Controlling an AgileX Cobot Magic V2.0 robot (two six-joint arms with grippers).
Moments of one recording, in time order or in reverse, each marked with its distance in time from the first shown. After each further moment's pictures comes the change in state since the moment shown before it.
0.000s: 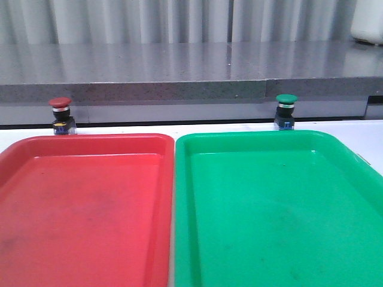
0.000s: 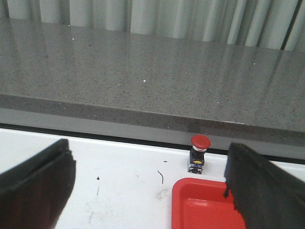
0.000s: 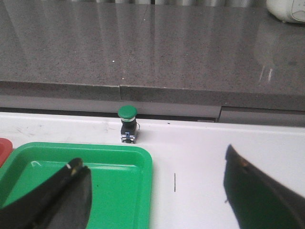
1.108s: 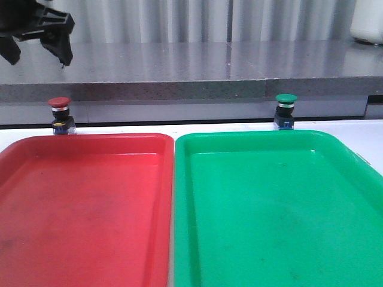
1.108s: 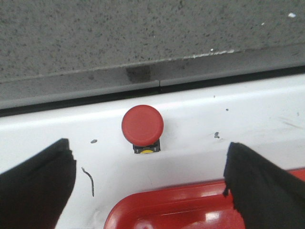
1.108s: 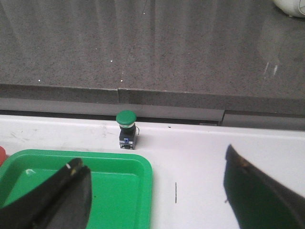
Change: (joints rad) left arm -0.248 1.294 -0.969 0.090 0.364 0.000; right arm 0.000 0.125 -0.076 0.000 -0.030 0.000
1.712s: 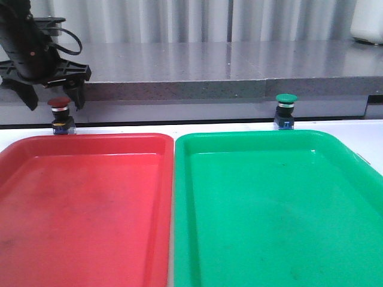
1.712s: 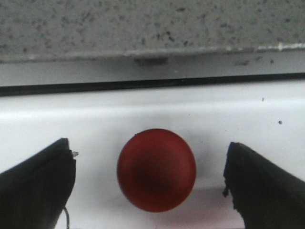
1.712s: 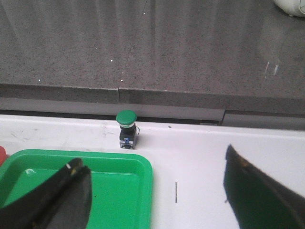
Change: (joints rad) left arm 0.037 0.302 -0.234 -0.048 0.075 -0.020; right arm 0.000 0.000 0.000 0.000 0.000 0.000
